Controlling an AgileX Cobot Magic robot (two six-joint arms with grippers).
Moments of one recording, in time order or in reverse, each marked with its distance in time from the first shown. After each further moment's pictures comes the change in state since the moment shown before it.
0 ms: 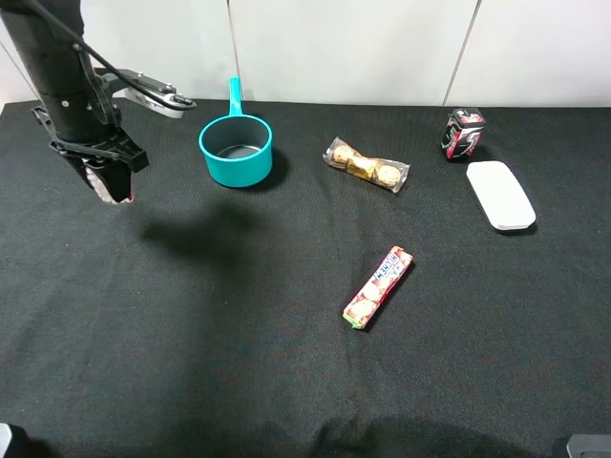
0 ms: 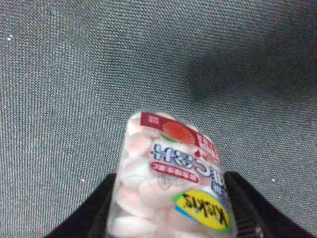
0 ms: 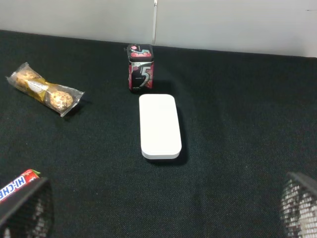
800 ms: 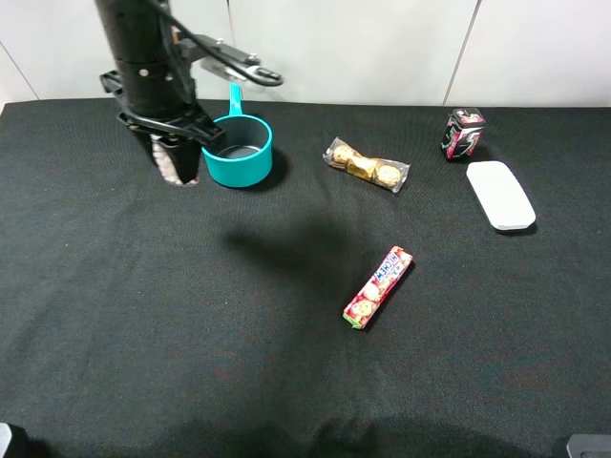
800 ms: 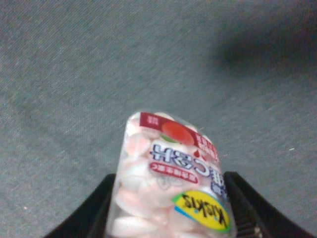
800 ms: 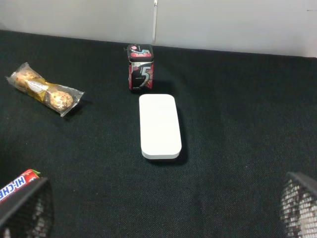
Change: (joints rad) left arm -0.289 0.000 -0.180 0.000 0.118 -0.190; right arm 0.000 0.000 0.000 0.000 0.000 0.000
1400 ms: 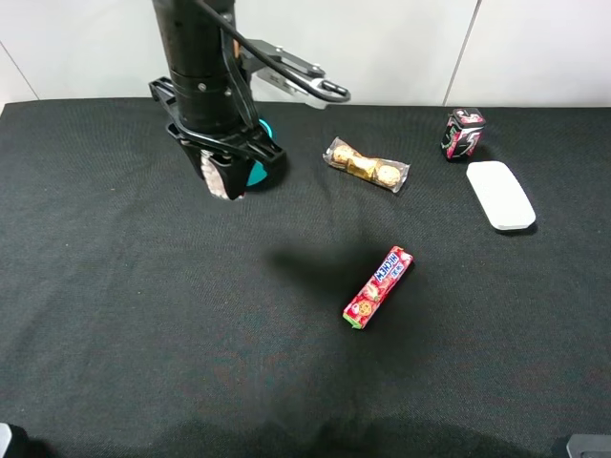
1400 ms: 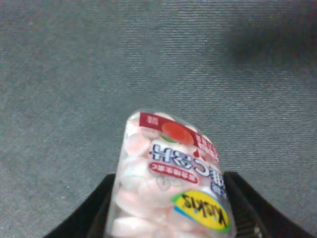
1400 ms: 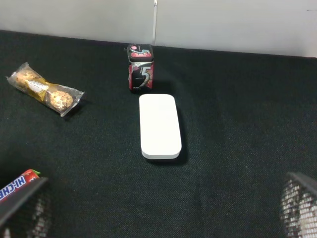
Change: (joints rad) left arm -0.185 0.000 -0.024 -0.004 0.003 -0.109; right arm 0.000 0.000 0.000 0.000 0.000 0.000
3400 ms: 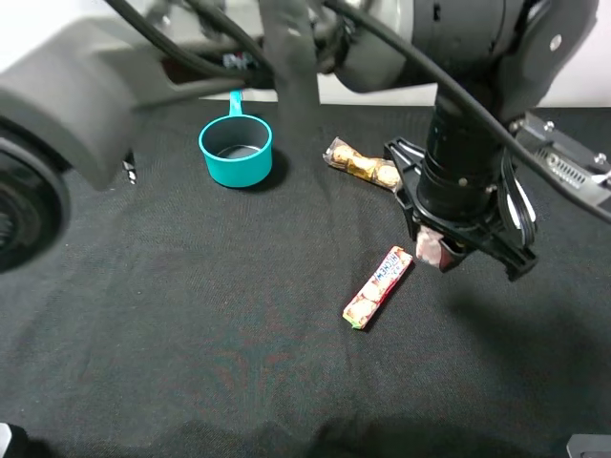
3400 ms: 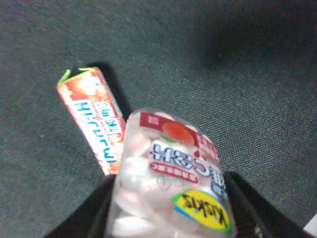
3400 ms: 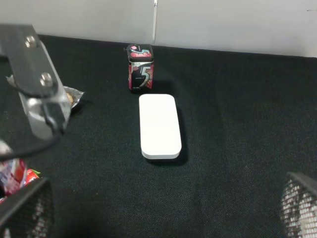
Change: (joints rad) left arm -0.403 0.435 -0.625 -0.072 0.038 -0.033; right arm 0.000 0.000 0.000 0.000 0.000 0.000
